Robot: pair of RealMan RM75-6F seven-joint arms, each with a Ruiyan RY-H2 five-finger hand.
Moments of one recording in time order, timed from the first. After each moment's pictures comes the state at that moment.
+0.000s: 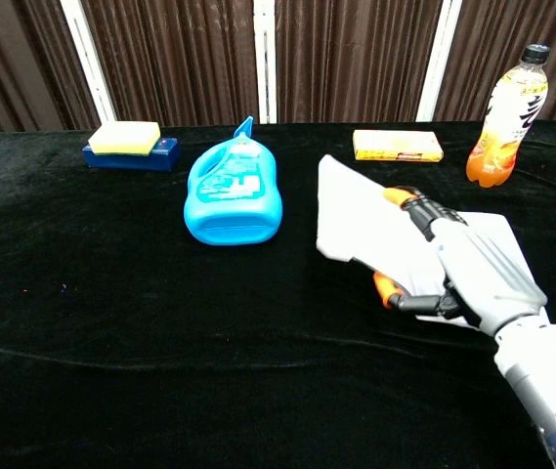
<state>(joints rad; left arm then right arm) -0.06 -1.12 -0.09 -1.70 1.30 1.47 0.19 0.37 -2.15 0.16 -0.87 -1.51 1.43 0.11</state>
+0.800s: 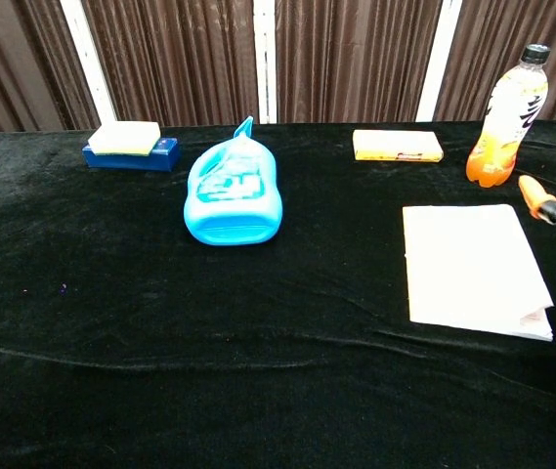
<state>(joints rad) -0.05 -1.13 -0.08 -1.71 1.37 1.52 0.19 0.24 -1.89 0.23 -1.23 -1.50 1.67 -0.01</state>
